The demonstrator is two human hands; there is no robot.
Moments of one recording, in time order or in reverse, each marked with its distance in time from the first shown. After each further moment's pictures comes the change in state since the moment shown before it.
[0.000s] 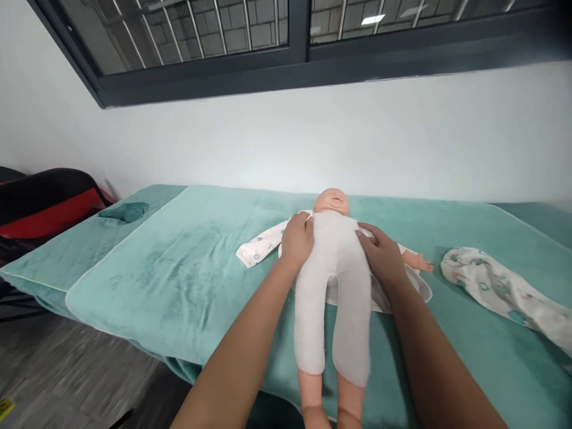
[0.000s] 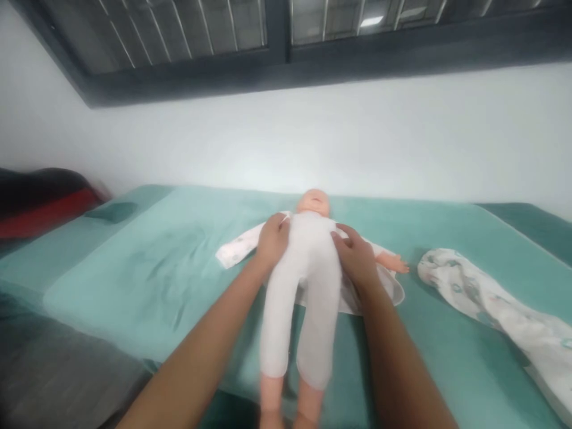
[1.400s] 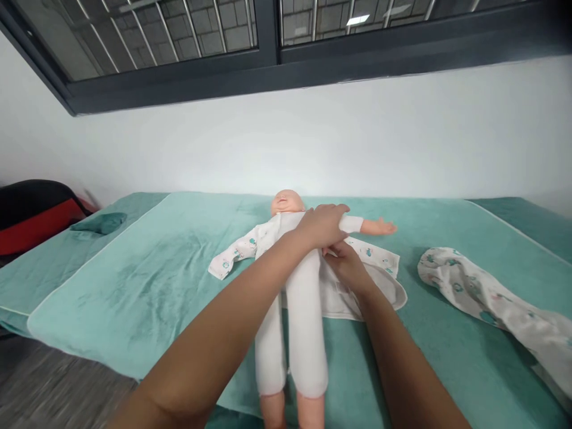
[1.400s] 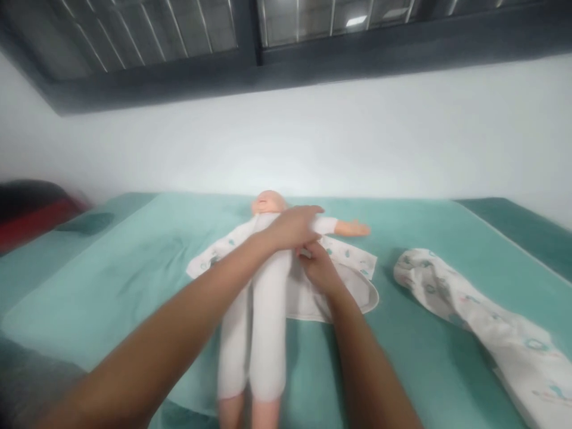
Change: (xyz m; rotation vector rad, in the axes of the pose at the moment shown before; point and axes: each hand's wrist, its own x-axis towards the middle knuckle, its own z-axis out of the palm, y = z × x) left_hand 0.056 0.097 0.023 0.263 -0.612 0.316; right_hand 0.002 0.000 0.019 0.466 -0.285 -0.306
